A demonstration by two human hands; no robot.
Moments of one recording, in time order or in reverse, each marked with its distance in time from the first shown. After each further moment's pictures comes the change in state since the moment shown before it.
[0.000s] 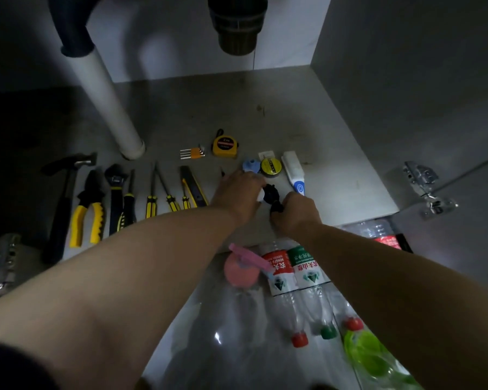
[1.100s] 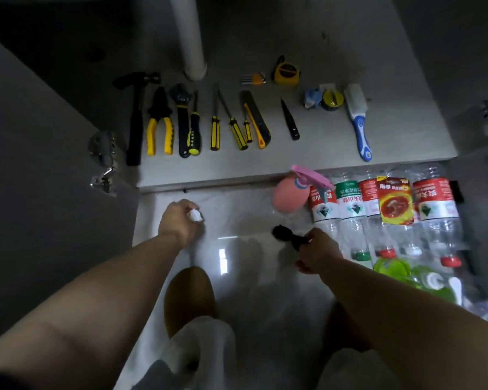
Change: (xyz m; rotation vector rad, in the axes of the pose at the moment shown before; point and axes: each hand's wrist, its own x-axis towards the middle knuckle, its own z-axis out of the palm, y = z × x) left_hand -0.261 -0.144 0.090 -0.523 -0.086 -0.792; right_hand -0.167 0.046 0.115 0.311 -0.382 0.423
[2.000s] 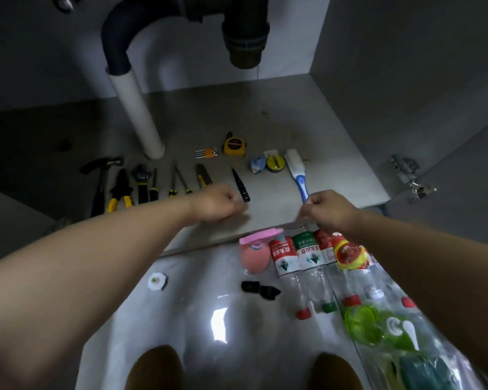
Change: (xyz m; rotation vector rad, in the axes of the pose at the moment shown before) left_hand 0.001 0.255 -0.062 0.143 -0.399 0.444; right_hand -0.005 -0.105 -0.188 -0.038 0.085 -0.417
